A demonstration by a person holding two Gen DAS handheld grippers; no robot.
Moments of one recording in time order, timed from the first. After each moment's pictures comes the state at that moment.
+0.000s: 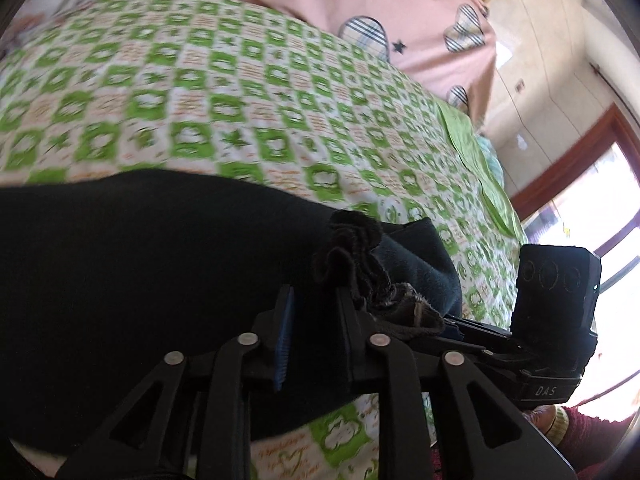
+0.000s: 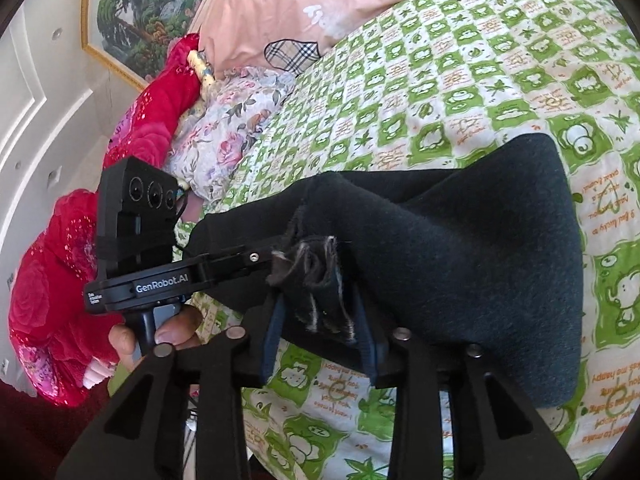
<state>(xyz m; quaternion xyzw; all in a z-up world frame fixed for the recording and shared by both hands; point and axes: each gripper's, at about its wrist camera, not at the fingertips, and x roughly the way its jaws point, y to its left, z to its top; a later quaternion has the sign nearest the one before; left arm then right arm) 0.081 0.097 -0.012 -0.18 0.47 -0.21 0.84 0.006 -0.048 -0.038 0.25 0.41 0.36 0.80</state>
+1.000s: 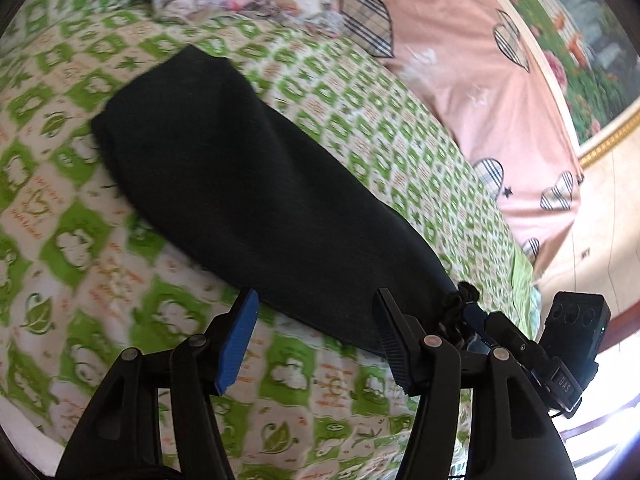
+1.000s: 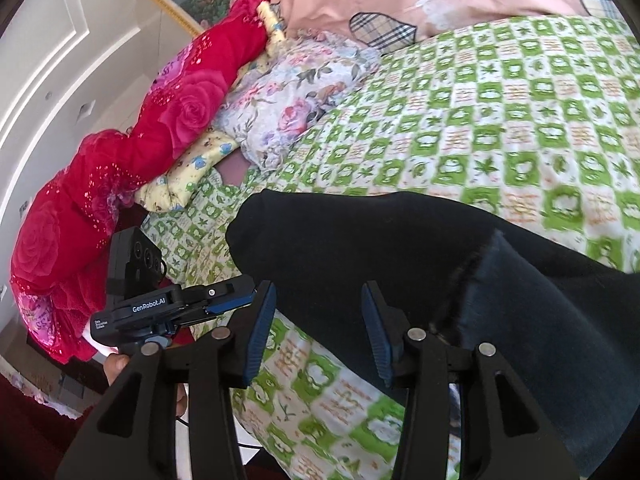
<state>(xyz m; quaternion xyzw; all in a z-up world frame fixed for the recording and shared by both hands) -0.033 0.249 -0.008 -0.37 0.40 0.02 0.84 0.025 0.041 0.011 0.16 0.40 0.45 0.78</state>
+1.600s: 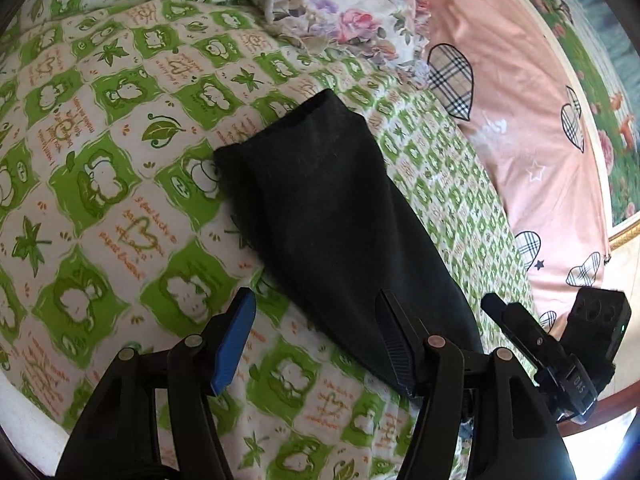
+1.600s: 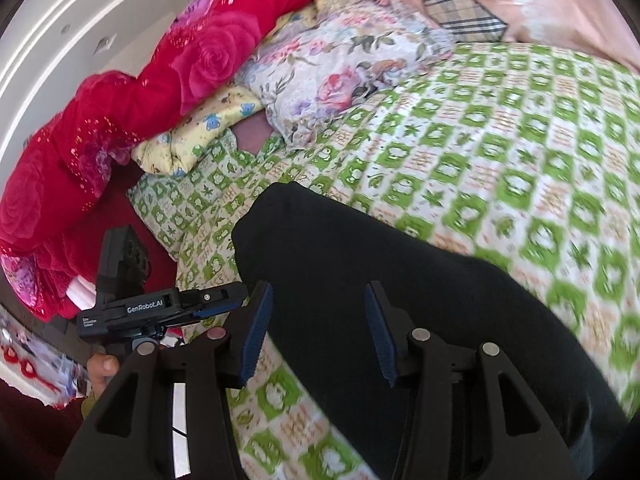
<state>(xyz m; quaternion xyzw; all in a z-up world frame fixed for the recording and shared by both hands) -0.041 0.321 -0.027 -0.43 0.38 0.12 0.81 0.075 0.147 0.031 0.05 0.42 0.50 0.75</state>
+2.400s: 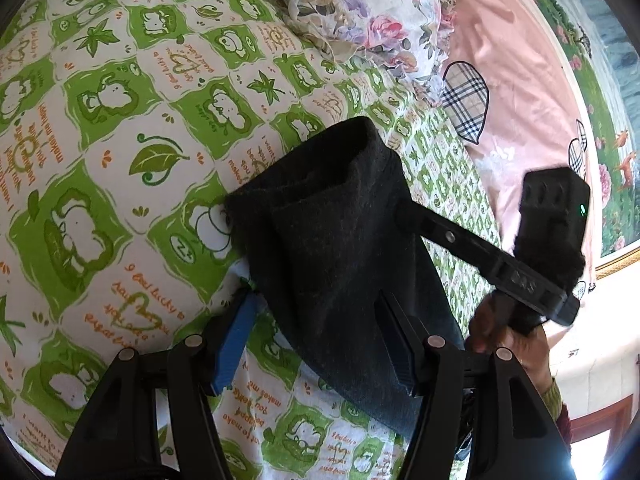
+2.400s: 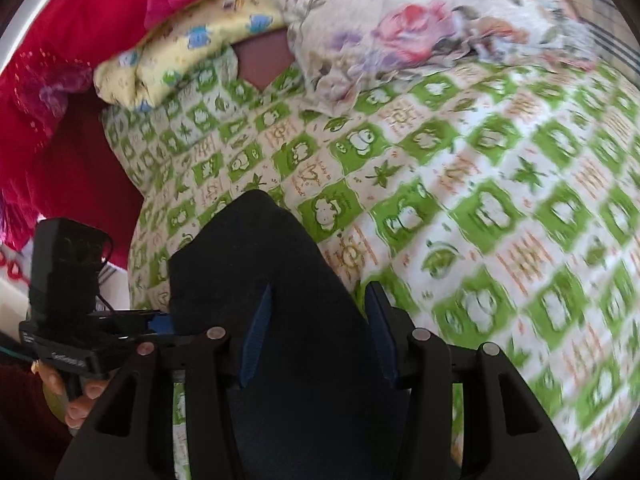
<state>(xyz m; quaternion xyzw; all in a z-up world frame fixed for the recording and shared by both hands) -0.024 0.358 -0.048 -0.48 0.37 0.10 0.79 0.154 0.307 0.002 -0.13 0.46 0.58 0.66</state>
